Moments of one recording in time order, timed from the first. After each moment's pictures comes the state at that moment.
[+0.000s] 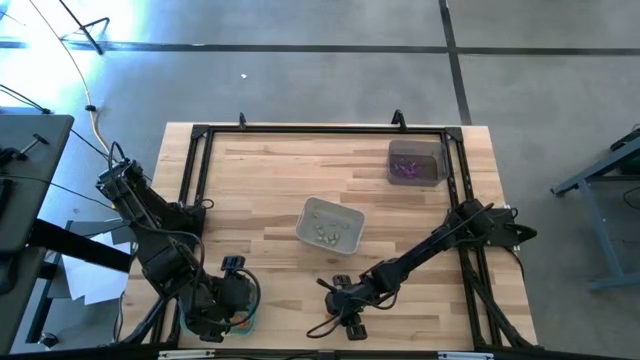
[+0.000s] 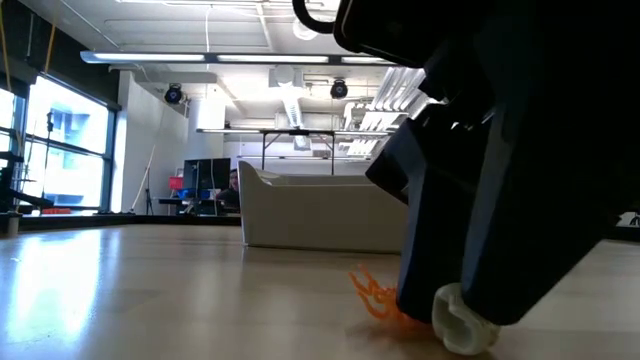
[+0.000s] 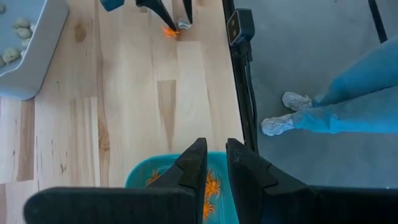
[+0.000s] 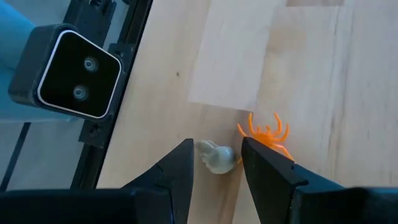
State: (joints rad) left arm -0.88 1.49 1.45 -0.98 -0.27 -0.71; right arm 0.54 2.09 1.26 -0.05 -0.11 0.42
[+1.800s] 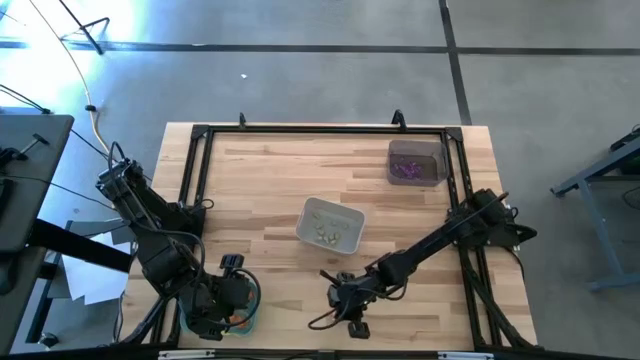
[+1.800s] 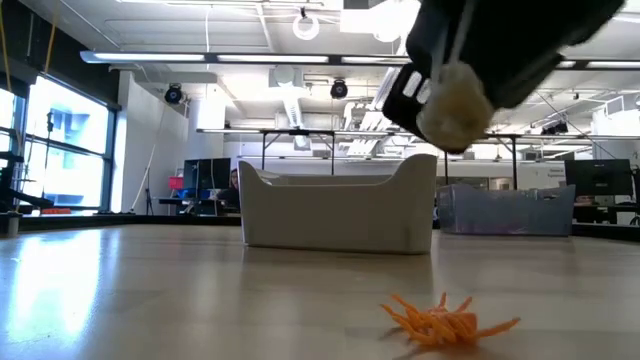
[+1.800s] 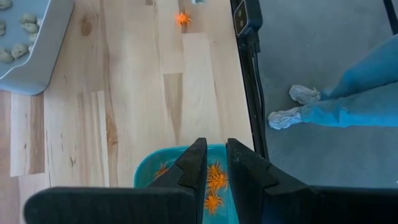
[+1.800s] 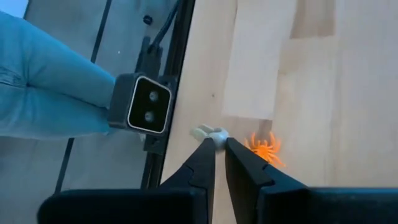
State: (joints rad) left arm -0.88 1.49 1.45 -1.02 -0.27 -0.70; right arm 0.53 1.97 1.26 -0.09 -0.17 0.54
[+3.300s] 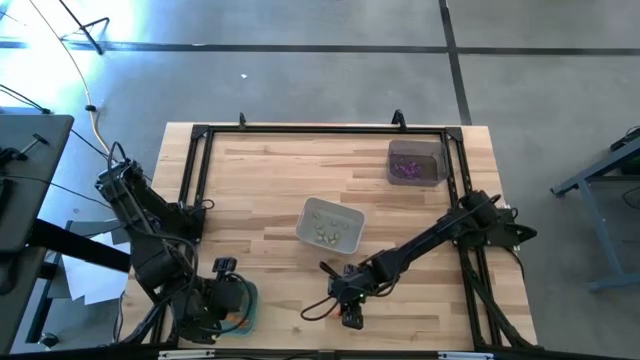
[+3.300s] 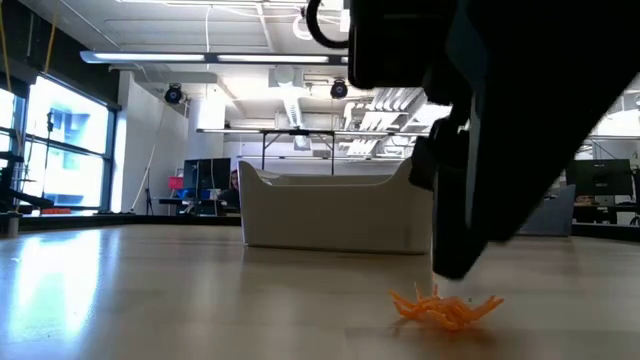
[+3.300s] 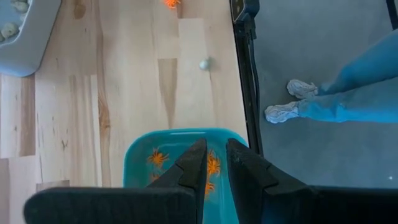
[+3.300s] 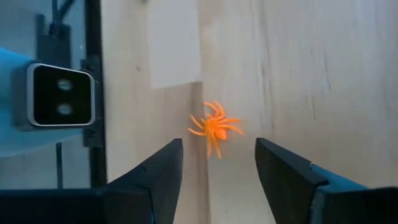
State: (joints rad) left arm -0.93 1.49 1.45 -1.05 -0.27 -0.78; right arm 0.49 2.00 1.26 -0.24 -0.16 0.67
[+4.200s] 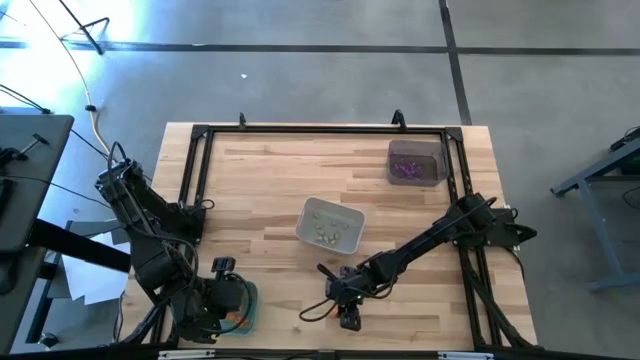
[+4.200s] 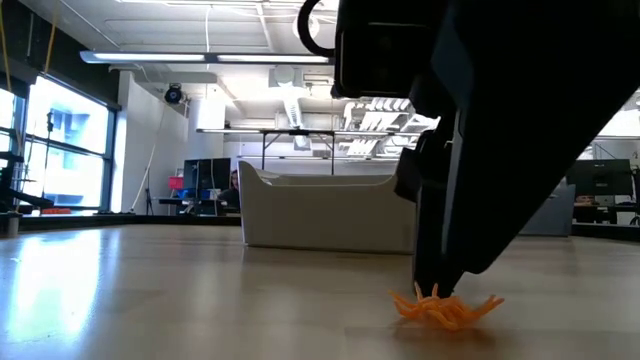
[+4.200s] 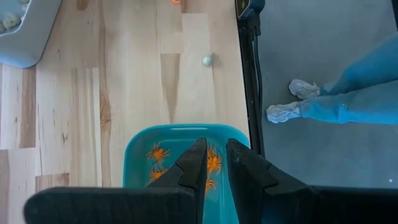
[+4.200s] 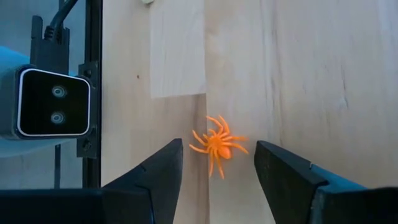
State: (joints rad) left arm -0.94 1.49 1.44 -1.06 -0.28 -0.81; right arm 0.49 2.05 1.26 -0.15 -0.16 0.65
